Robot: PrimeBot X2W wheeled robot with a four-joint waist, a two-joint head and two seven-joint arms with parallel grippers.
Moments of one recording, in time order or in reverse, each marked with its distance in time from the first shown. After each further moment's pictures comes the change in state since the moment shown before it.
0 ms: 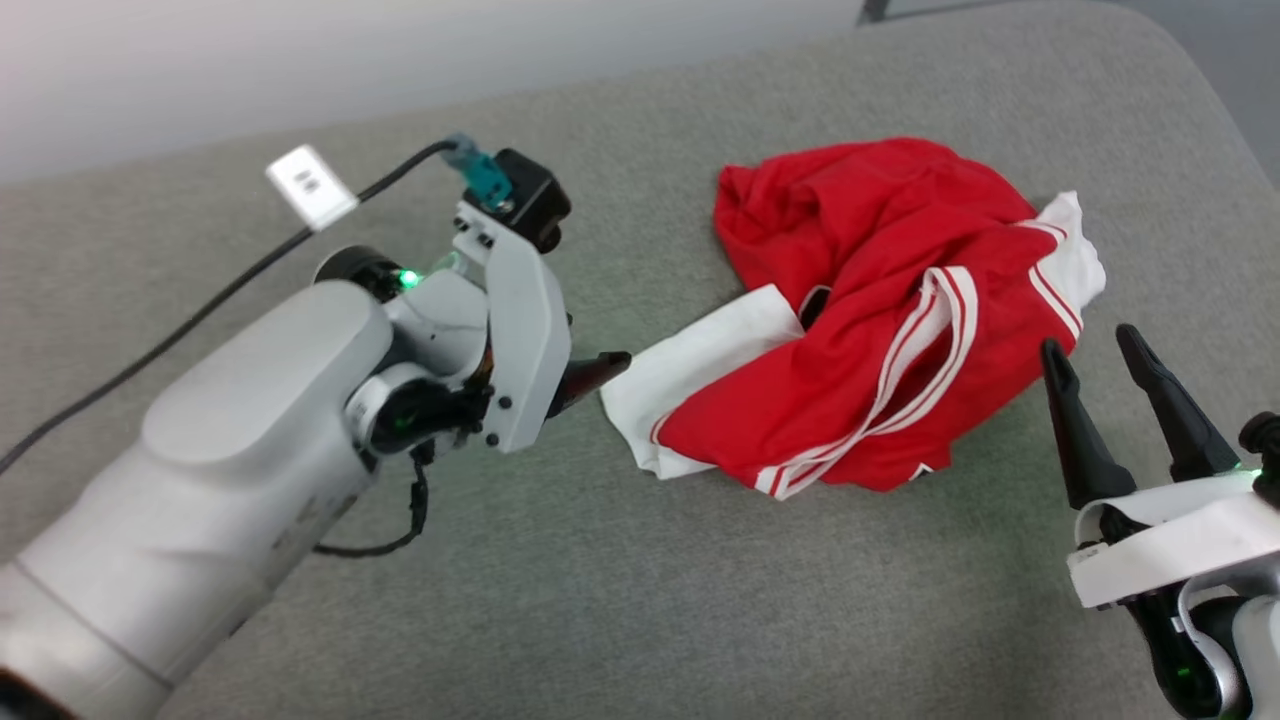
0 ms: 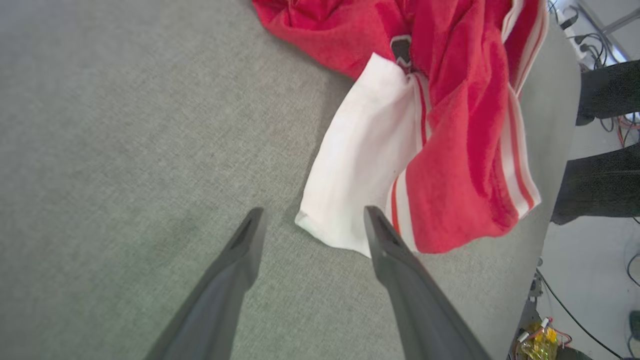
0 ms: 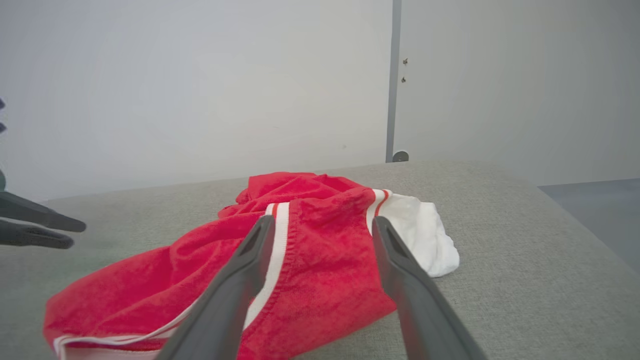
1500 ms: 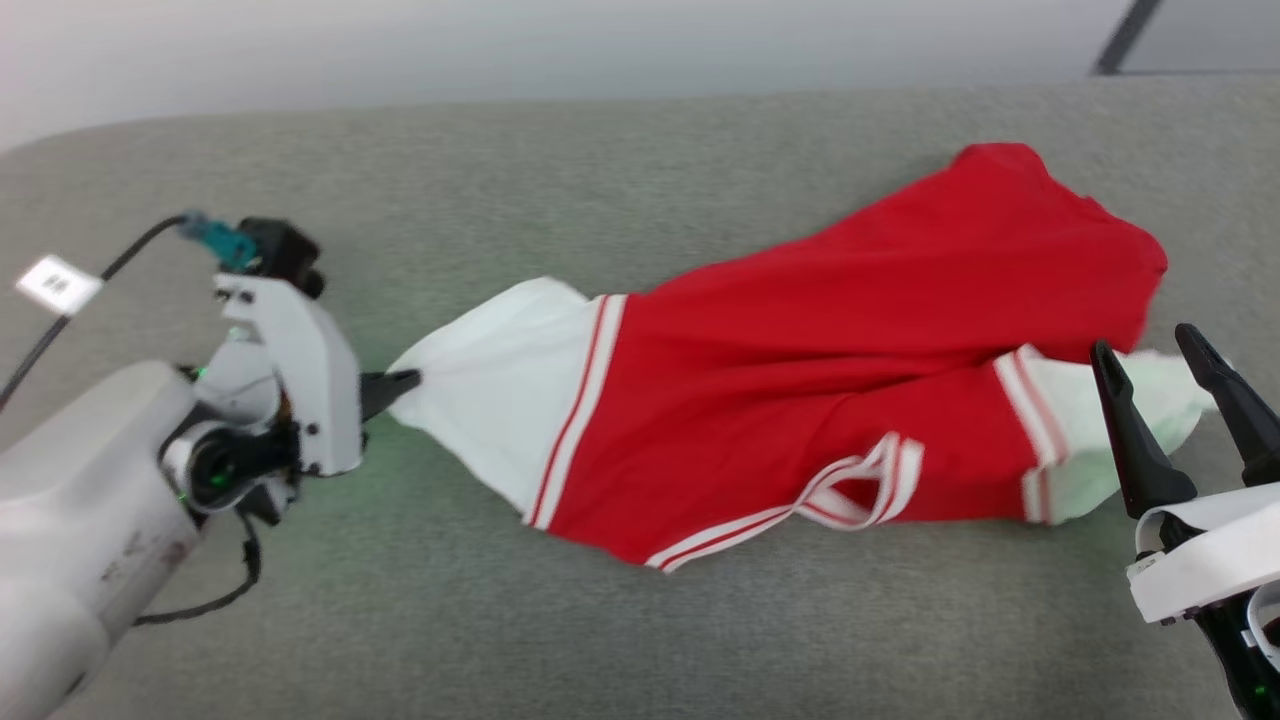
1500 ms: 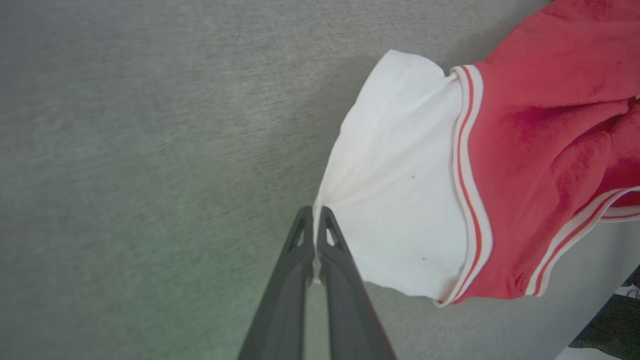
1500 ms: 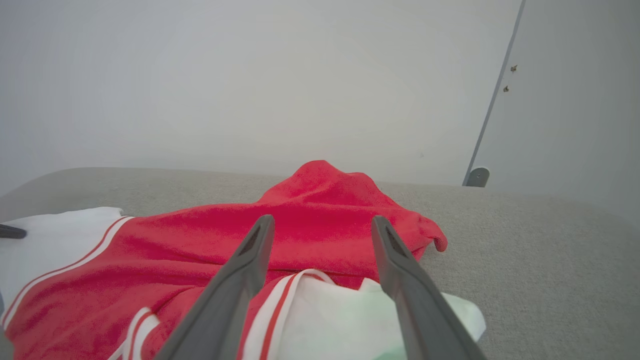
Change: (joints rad) left arm 0.033 0.183 -0.153 0.189 -0.337 0.000 -0.214; right arm 0.078 -0.008 -0.105 -0.215 -0.075 0.000 0.217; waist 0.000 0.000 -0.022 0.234
